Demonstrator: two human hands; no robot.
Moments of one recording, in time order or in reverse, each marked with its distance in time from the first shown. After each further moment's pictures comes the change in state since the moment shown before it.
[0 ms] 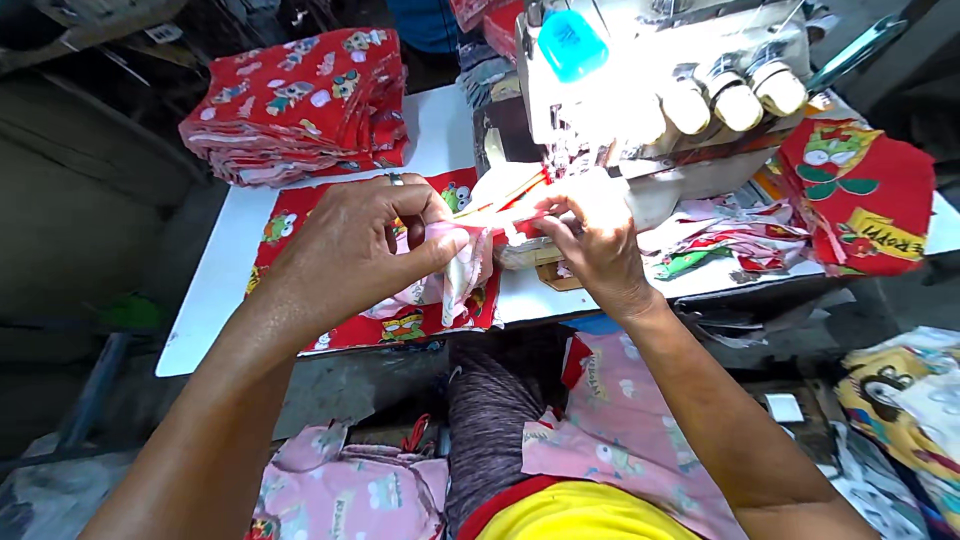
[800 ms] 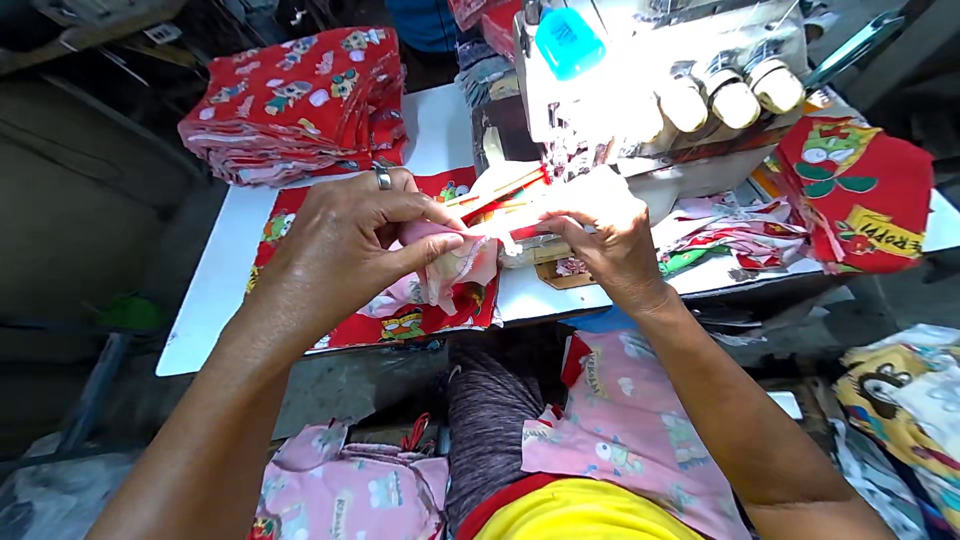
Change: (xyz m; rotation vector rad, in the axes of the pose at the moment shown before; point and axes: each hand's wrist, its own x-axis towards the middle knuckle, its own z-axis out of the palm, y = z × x) left_hand -0.004 -0.001 0.000 0.077 0.080 0.098; right_hand -0.002 0.010 -0.012 0.093 -0.024 -0.039
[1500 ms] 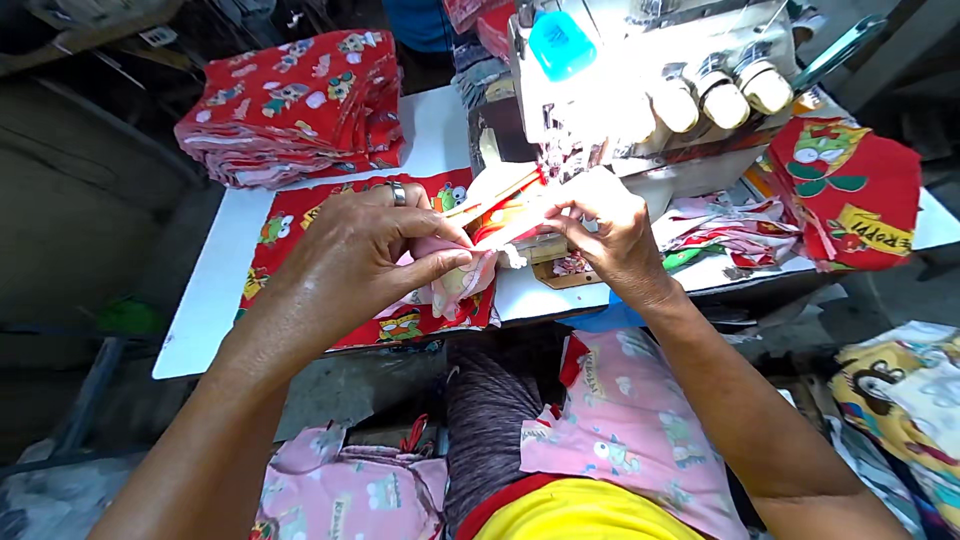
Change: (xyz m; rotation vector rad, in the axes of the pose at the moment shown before) left_hand -0.002 0.008 0.002 0.021 -0.060 0.026; right_hand 0.004 0.014 -0.003 0.038 -0.037 -0.012
